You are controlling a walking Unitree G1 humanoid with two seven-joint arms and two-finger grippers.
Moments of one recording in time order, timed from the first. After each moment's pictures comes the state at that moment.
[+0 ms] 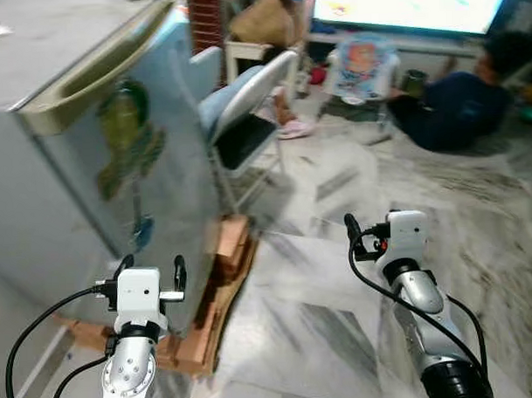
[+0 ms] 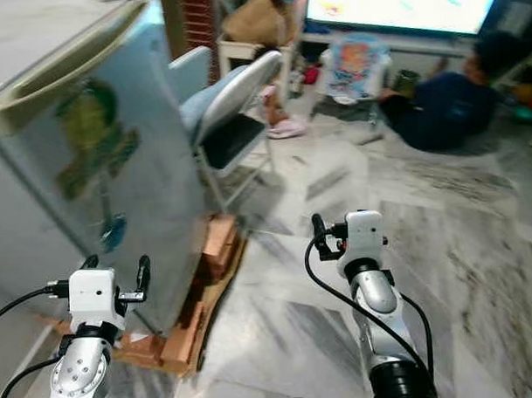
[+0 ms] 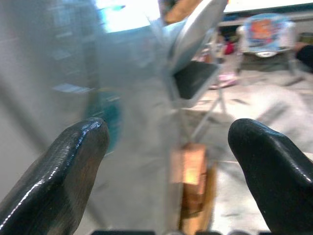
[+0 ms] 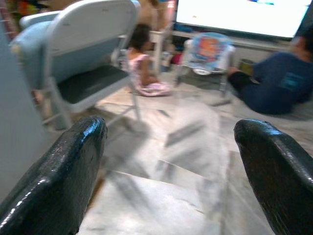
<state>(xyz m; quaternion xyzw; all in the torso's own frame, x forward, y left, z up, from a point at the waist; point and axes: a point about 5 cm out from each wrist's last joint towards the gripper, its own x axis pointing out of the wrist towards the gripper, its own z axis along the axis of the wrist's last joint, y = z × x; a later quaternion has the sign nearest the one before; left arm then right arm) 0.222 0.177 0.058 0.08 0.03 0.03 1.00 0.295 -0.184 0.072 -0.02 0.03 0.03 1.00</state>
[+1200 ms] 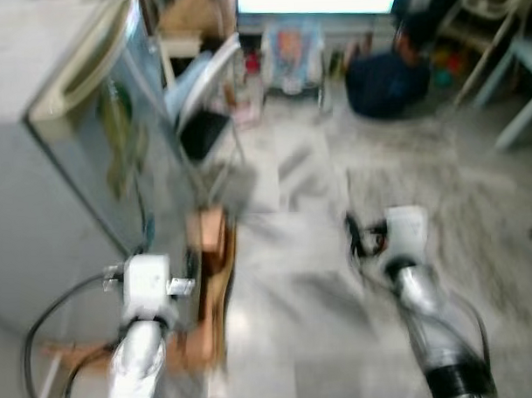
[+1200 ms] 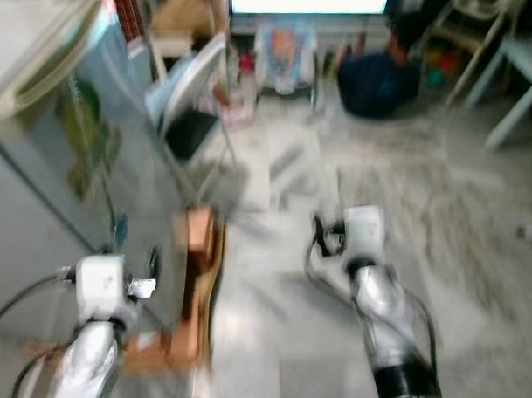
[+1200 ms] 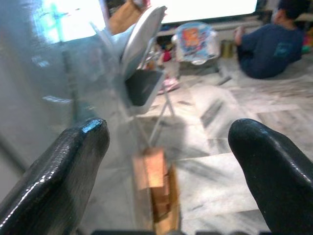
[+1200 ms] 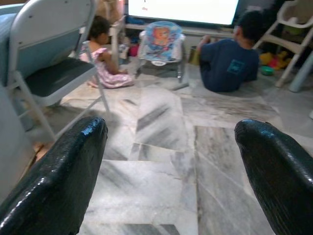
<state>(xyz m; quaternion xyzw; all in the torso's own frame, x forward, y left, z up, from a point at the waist) 0.231 0.163 0.062 0.06 0.02 0.00 1.00 0.291 -0.187 0.068 -0.02 0.04 0.03 1.00</state>
